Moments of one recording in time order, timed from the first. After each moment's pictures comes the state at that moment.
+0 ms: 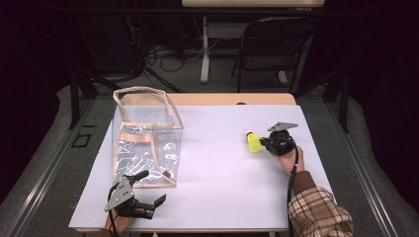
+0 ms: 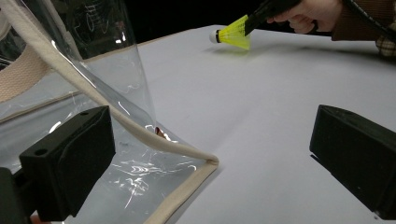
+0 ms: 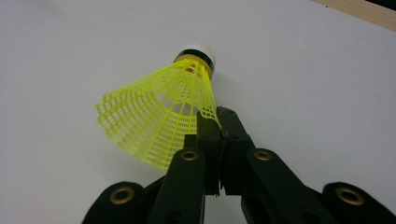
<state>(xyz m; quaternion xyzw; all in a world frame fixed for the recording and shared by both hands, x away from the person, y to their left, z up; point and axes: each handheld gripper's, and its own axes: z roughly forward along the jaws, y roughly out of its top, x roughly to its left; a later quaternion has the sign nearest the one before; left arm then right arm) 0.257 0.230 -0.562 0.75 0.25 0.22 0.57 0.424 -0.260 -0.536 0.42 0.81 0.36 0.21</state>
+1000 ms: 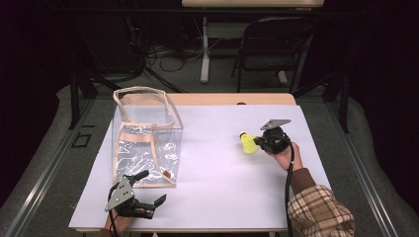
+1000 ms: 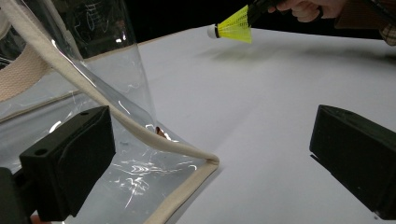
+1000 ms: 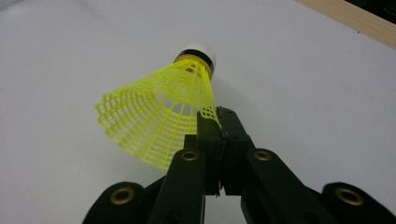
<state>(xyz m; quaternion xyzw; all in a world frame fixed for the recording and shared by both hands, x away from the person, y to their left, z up) 0.258 0.229 -0.562 0.75 0.25 0.22 0.57 0.419 -0.237 -0.512 0.38 0.83 0.35 0.20</state>
